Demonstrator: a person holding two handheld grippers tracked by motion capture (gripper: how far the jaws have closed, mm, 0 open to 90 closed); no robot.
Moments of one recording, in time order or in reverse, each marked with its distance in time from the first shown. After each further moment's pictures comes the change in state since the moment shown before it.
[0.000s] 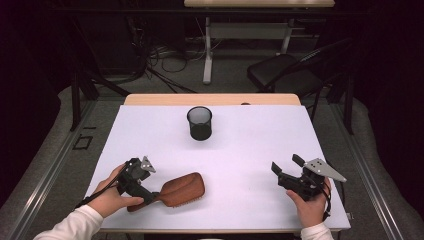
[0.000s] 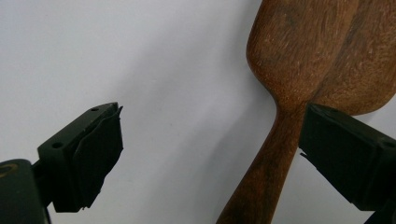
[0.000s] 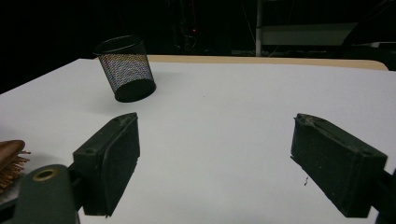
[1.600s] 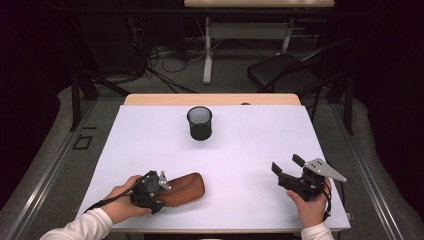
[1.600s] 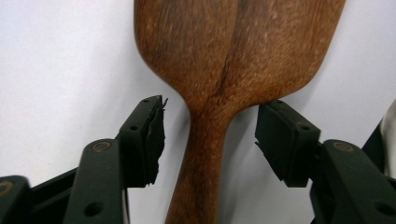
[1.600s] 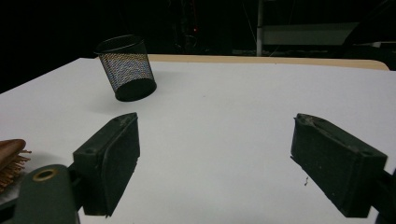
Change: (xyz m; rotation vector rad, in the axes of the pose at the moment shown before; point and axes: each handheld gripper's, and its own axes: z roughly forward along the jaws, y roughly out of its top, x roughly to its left) left arm -0.038 0.008 0.019 0.122 -0.081 0.204; right arm -0.001 0.000 0.000 -0.001 0.002 -0.002
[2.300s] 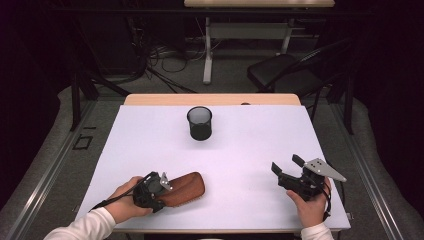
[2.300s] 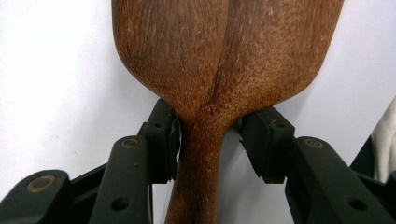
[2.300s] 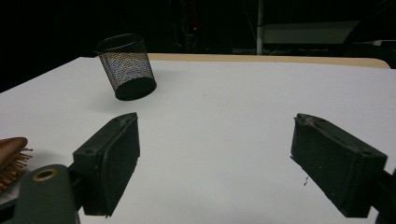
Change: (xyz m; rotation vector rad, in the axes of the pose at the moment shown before) left arm 0.002 0.000 0.008 0.002 -0.054 -0.011; right arm 0.000 0.000 0.001 0.006 0.003 0.003
